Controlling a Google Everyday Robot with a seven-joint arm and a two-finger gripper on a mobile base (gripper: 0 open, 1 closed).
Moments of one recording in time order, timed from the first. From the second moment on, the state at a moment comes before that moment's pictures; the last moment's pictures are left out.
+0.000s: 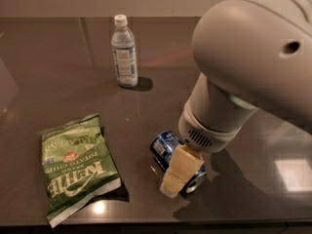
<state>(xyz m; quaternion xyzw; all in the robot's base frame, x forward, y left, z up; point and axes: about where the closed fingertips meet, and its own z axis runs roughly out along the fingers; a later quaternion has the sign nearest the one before) 0.372 -0.065 0.870 -0.50 0.86 0.02 0.11</state>
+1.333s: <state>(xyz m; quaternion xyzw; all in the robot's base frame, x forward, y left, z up) 0.383 -0.063 0.844 -0.49 0.87 0.02 0.09</state>
